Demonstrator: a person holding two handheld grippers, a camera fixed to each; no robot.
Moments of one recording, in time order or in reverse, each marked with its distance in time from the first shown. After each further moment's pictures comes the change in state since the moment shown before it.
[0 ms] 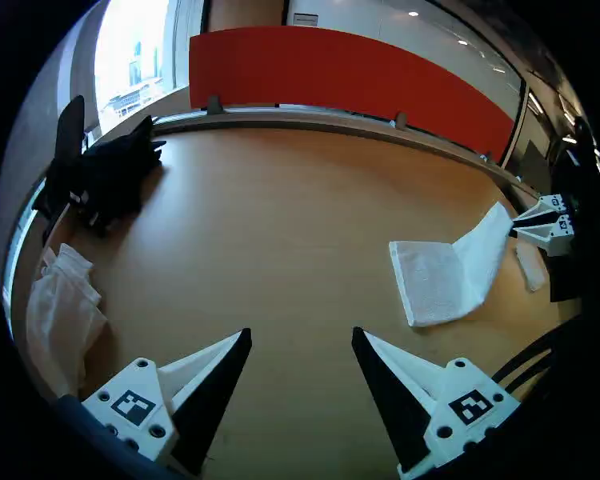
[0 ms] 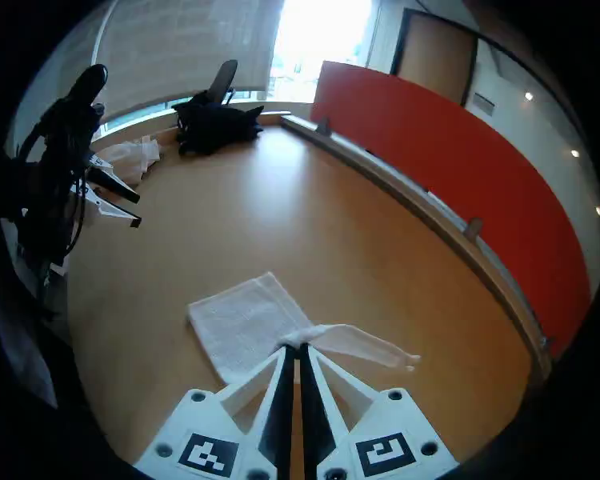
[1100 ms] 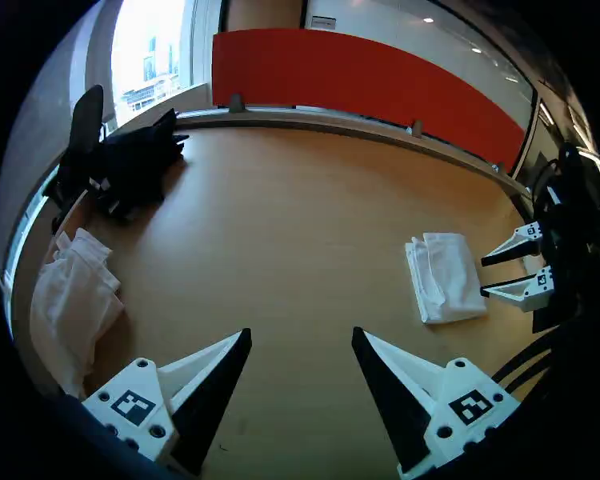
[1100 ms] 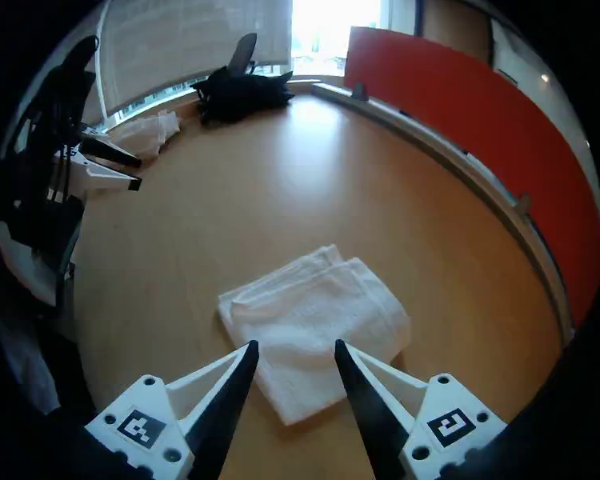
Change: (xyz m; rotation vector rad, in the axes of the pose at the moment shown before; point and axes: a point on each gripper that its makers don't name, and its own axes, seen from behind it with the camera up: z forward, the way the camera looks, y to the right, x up) left arm -0.007 -0.026 -0.014 0.045 0.010 -0.047; right arm -0.032 -0.056 0.055 0.126 -0.112 0.039
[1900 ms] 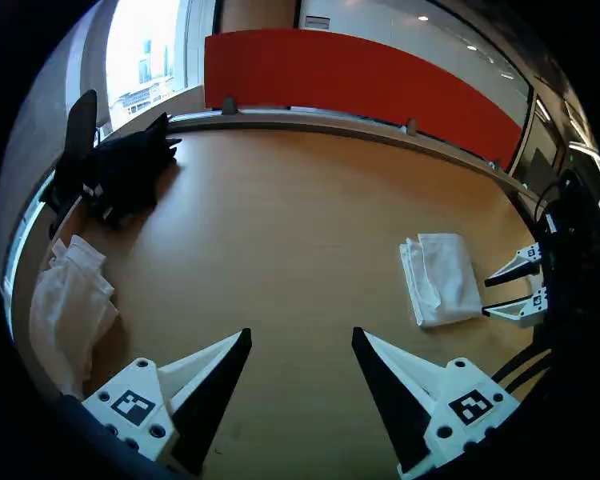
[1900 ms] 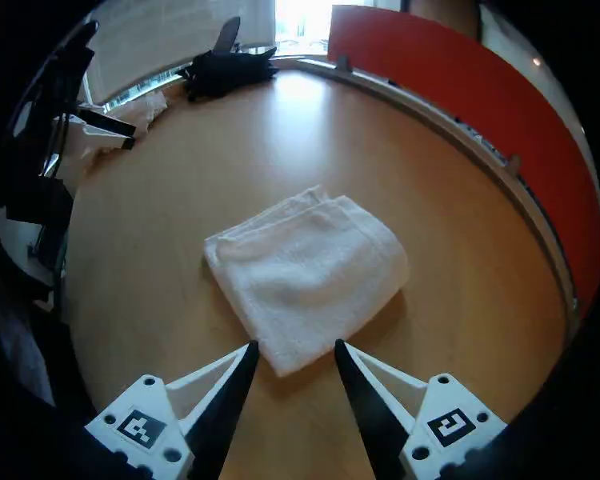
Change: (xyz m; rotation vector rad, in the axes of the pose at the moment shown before) left arm 0.004 0.010 0.003 -0.012 0.000 0.016; right arm -0.059 0.004 -0.006 -0.025 -0.081 0.048
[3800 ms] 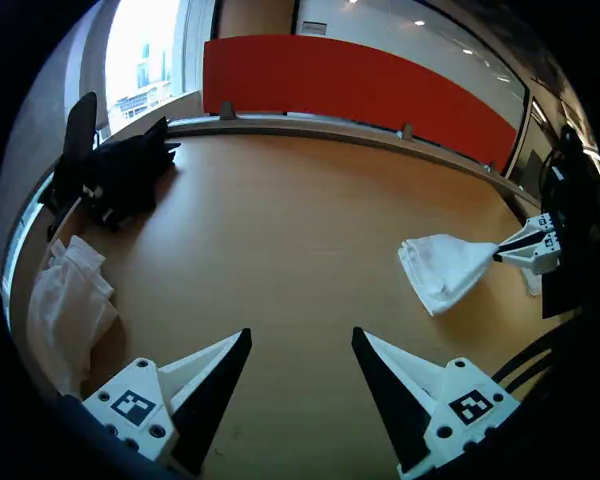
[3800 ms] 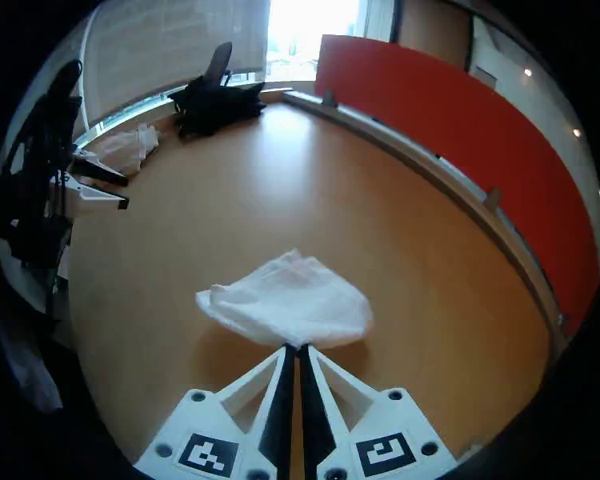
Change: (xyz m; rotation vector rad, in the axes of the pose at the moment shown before) left arm -0.001 0.001 -0.003 -0.020 0.036 0.001; right arm 0.079 0.021 -0.041 -0.068 0.122 -0.021
